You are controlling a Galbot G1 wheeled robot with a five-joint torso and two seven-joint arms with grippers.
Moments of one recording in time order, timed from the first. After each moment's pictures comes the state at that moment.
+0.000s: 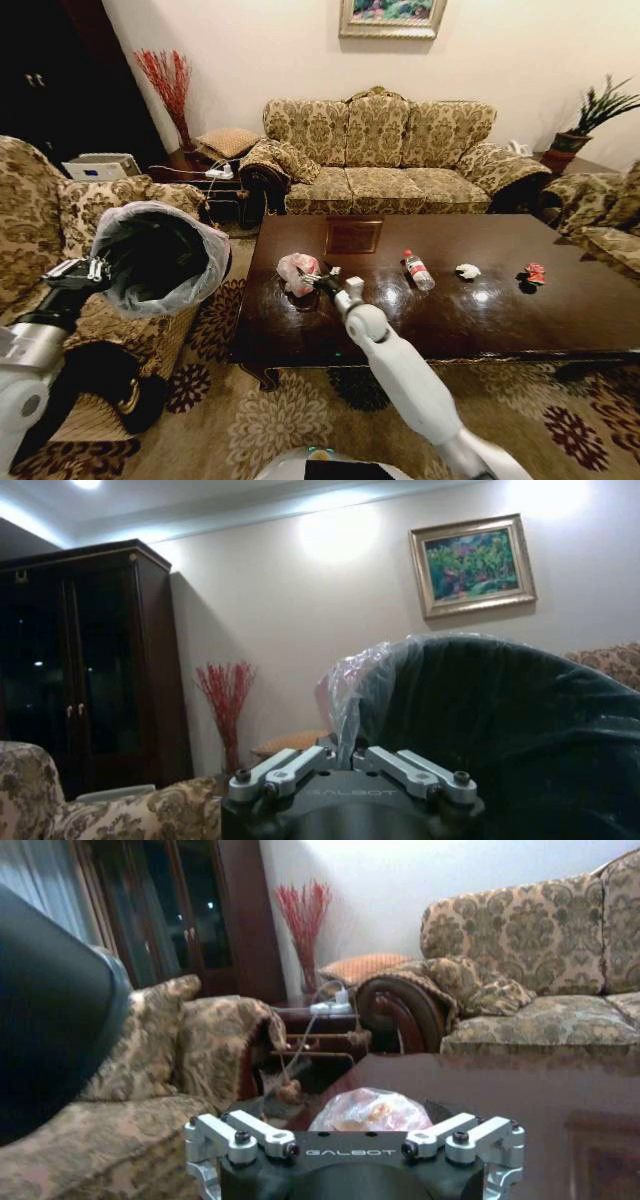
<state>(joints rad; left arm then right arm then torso) 1.74 -0.98 -1.37 -2.25 -0.77 0.09 0.11 -0.71 1.42 -0.08 1.52 0.45 -0.23 0.03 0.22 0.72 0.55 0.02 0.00</state>
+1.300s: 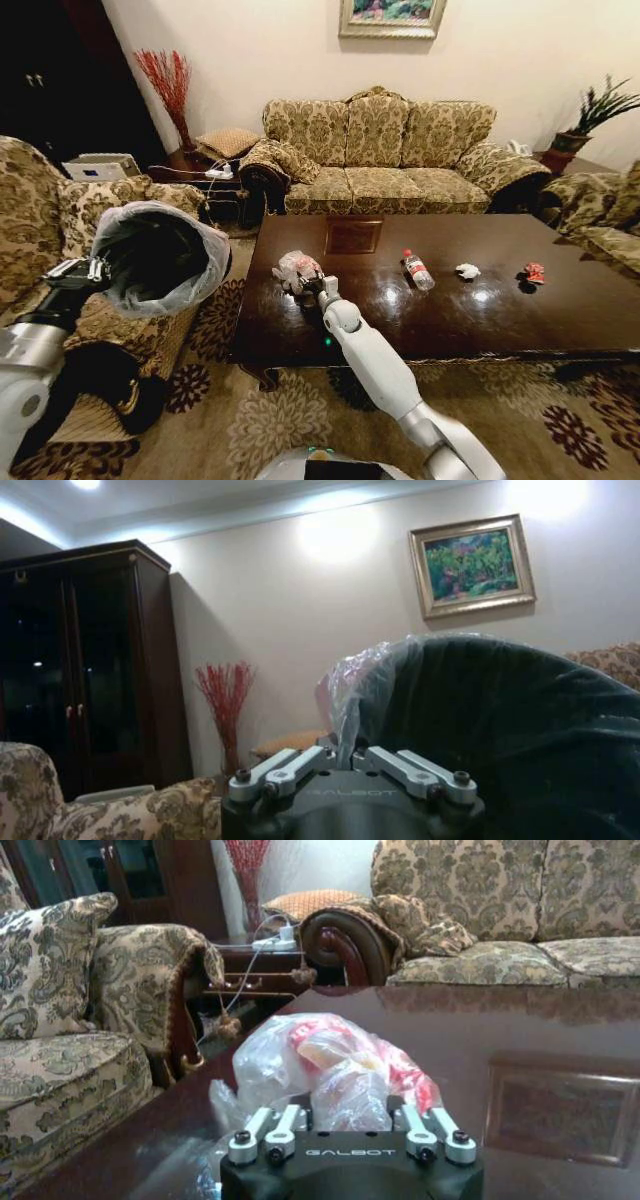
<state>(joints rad) 1.74 -0.98 -1.37 -2.25 -0.77 0.09 0.11 -0.70 1.48 -0.06 1.36 0.38 -0.31 0.12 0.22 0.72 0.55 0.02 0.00</state>
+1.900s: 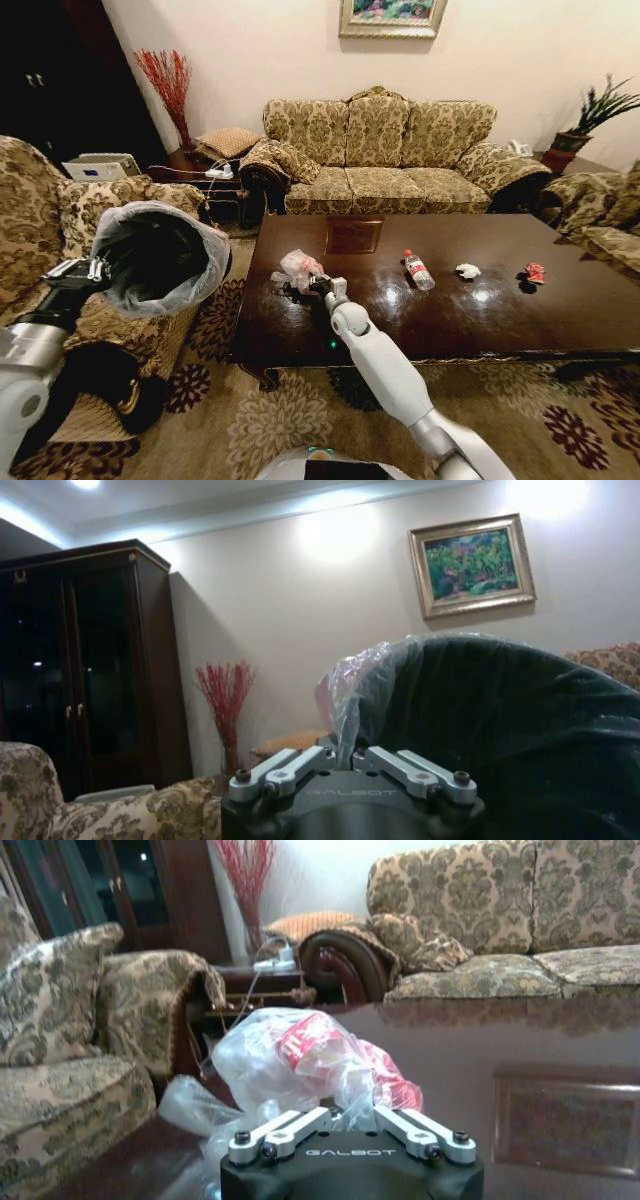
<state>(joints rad) 1.74 -0.98 -1.37 -2.25 -0.77 0.09 0.11 -0.73 1.42 -0.04 1.42 0.44 -0.23 0.08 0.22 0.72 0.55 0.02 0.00</state>
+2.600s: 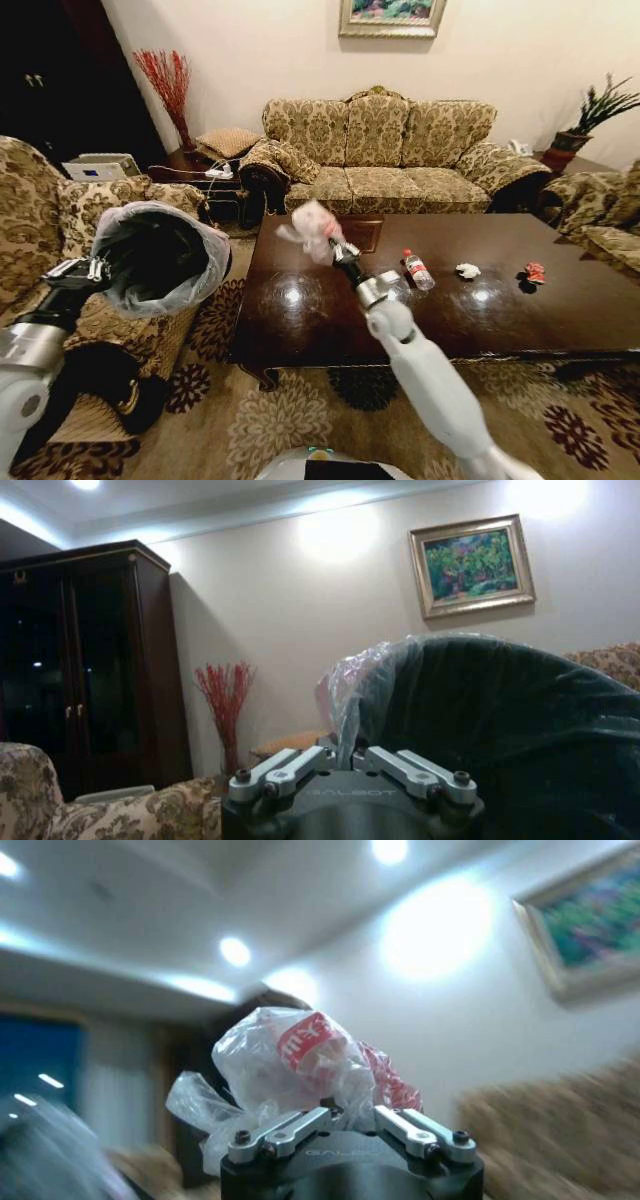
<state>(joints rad) 1.74 -0.98 -1.37 -2.25 -0.77 0.09 0.11 -0.84 1.19 0.11 2.01 0.70 0.02 -0.11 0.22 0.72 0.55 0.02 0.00</state>
